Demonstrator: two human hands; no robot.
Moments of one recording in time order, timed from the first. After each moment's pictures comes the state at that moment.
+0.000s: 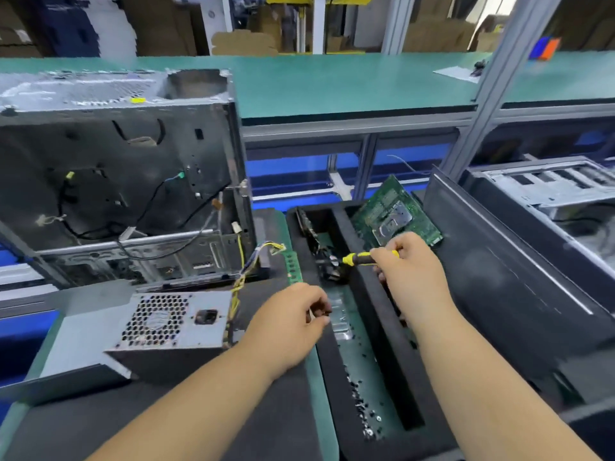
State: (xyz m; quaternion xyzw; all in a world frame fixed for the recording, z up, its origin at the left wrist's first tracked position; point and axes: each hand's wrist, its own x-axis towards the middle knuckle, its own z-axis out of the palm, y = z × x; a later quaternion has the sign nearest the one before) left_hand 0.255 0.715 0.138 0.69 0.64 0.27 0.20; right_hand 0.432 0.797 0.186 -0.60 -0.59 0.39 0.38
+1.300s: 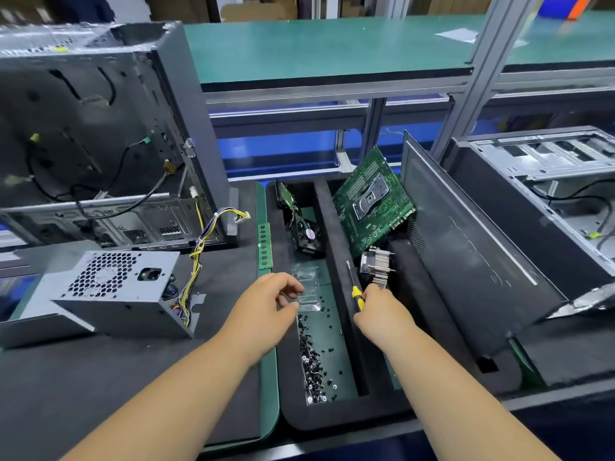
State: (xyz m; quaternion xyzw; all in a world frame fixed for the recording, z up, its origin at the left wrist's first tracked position) left_hand 0.337 0.716 0.084 0.57 0.71 0.33 0.27; right_hand 0.532 0.816 0.053 -0.63 -0.73 0.26 -0.05
